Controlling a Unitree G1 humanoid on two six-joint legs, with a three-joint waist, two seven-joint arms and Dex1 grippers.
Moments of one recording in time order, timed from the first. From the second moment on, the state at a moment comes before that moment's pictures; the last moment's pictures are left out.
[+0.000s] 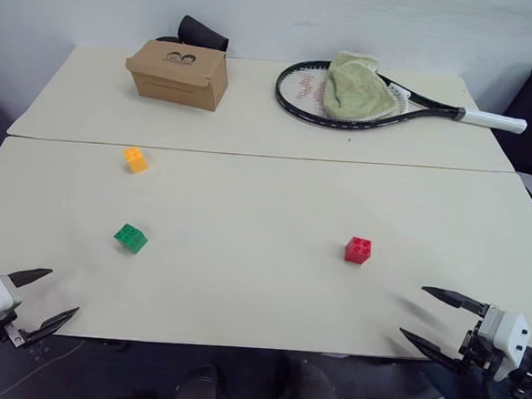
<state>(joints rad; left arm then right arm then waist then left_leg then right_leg) 0.48 0.82 0.66 0.05 -0.33 -0.17 -1.00 0.31 -0.74 -0.36 0.02 0.47 -0.35 1.18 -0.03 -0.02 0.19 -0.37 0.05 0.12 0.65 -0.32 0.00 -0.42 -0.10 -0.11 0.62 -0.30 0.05</state>
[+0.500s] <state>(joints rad) 0.38 0.83 0.48 -0.45 -0.62 0.20 -1.02 0.41 -0.46 -0.45 -0.19 0.50 -0.12 0.74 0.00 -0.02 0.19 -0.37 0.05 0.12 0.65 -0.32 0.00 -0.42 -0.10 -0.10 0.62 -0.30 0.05</state>
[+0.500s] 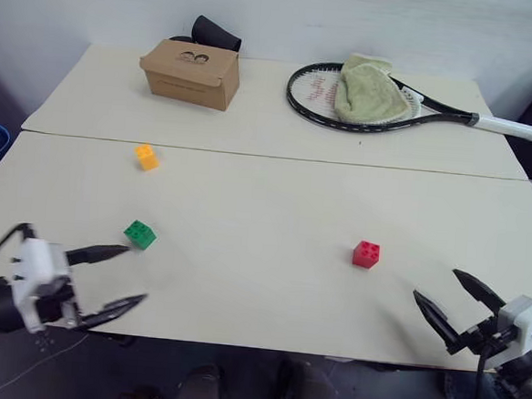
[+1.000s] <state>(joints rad) 0.27 0.83 0.37 -0.41 -0.55 0.19 -1.08 0.17 -0.18 -0.08 -0.53 0.18 0.26 0.18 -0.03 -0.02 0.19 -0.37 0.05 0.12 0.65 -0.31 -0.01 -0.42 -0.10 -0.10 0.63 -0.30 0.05</state>
